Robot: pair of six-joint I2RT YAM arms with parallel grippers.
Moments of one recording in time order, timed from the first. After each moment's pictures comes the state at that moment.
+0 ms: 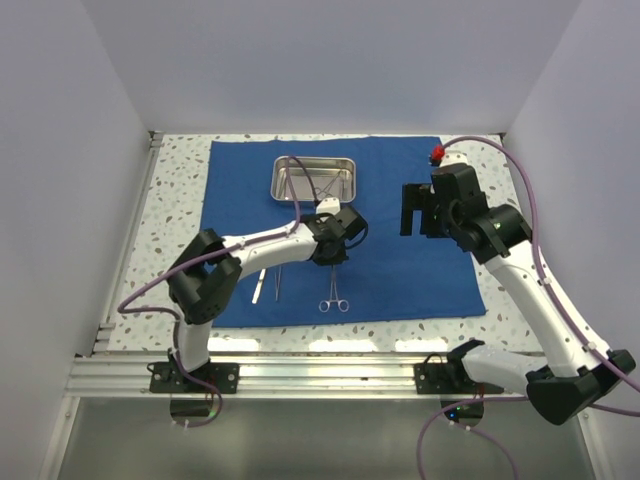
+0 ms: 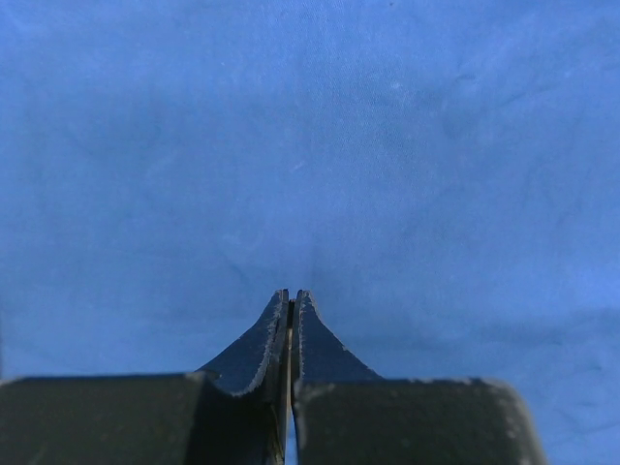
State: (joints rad) left arm -0.90 1.92 1.41 -0.64 -0.37 -0.95; right arm 0.46 1.15 1.35 -0.98 0.29 0.35
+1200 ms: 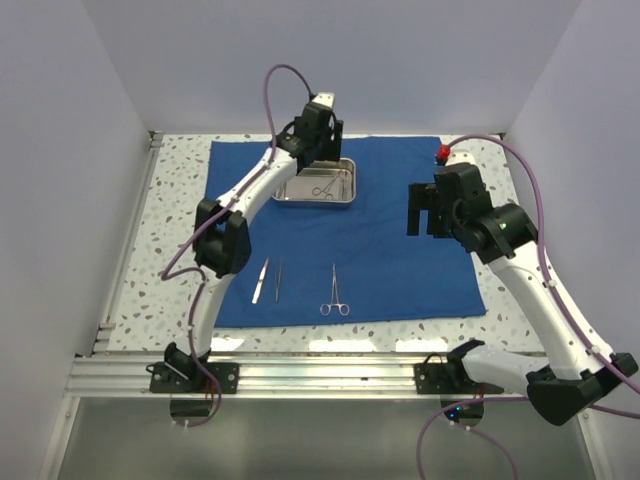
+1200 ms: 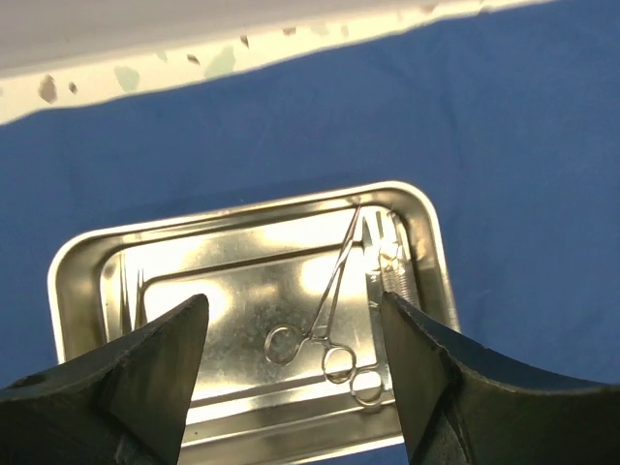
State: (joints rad) left arm -0.53 2.34 2.28 -0.54 -0.24 -0.27; right arm 0.46 1.14 1.39 -1.04 0.37 0.33
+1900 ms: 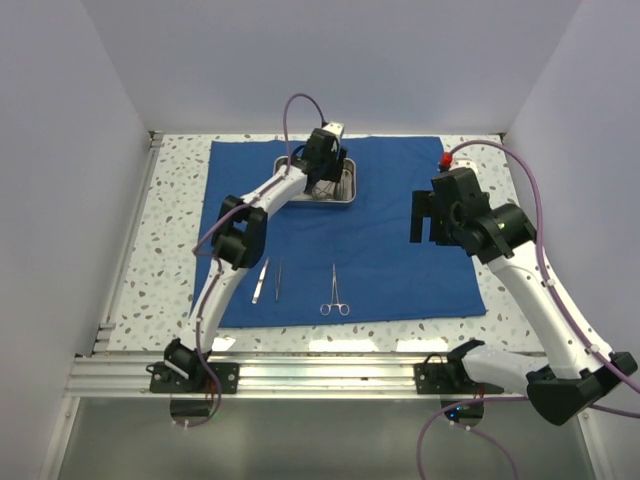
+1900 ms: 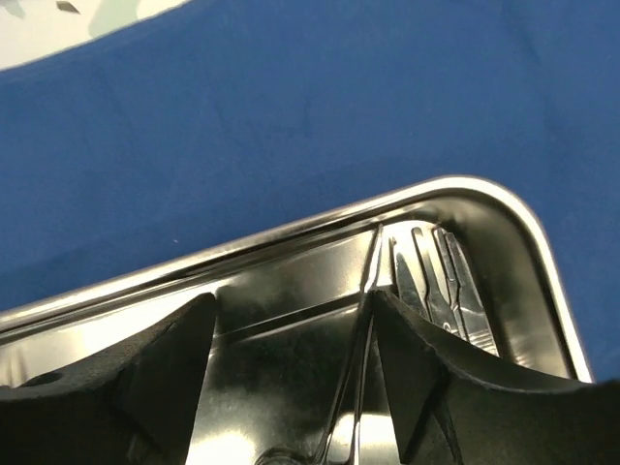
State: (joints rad) left arm -0.50 2.61 2.30 -0.33 -0.14 -0.13; right arm 0.46 1.14 1.38 -1.13 0.39 0.40
